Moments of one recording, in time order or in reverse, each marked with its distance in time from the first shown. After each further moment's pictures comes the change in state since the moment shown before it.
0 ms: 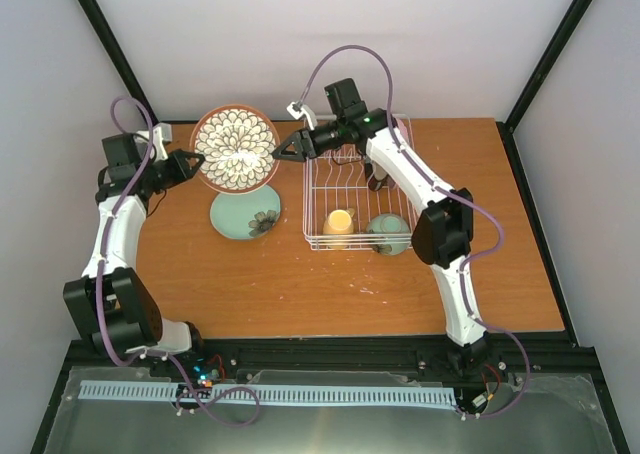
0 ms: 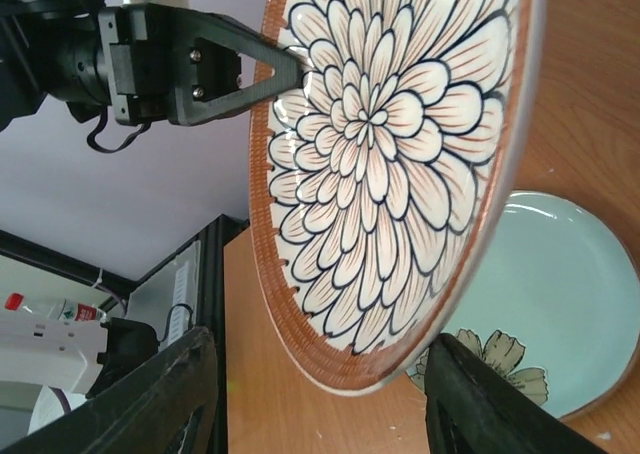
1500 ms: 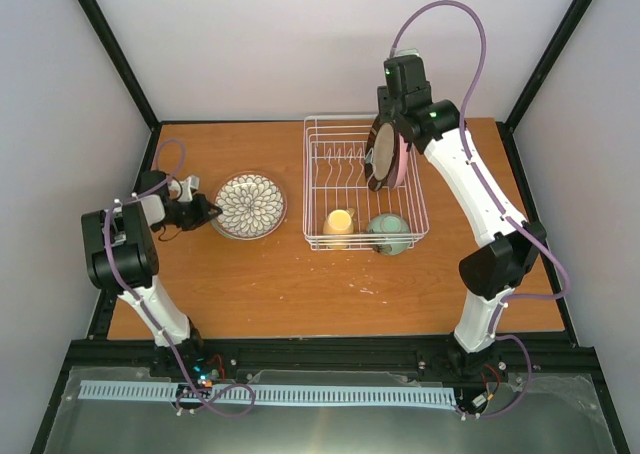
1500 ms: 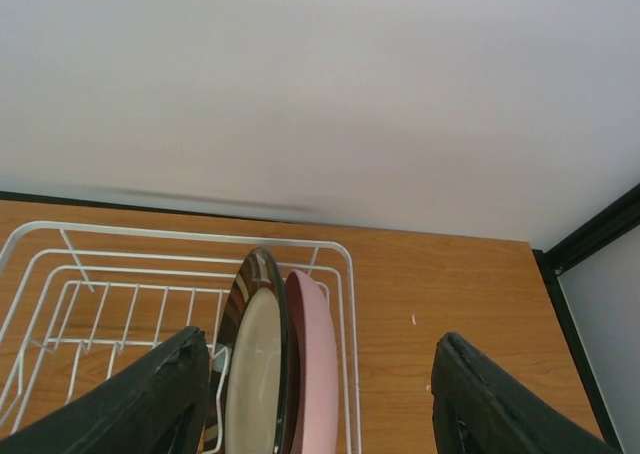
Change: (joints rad) left arm 0.022 0.409 -0.160 0.034 -0.034 0.143; right arm -0.106 -0.408 -0.213 -0.029 1.498 -0.021
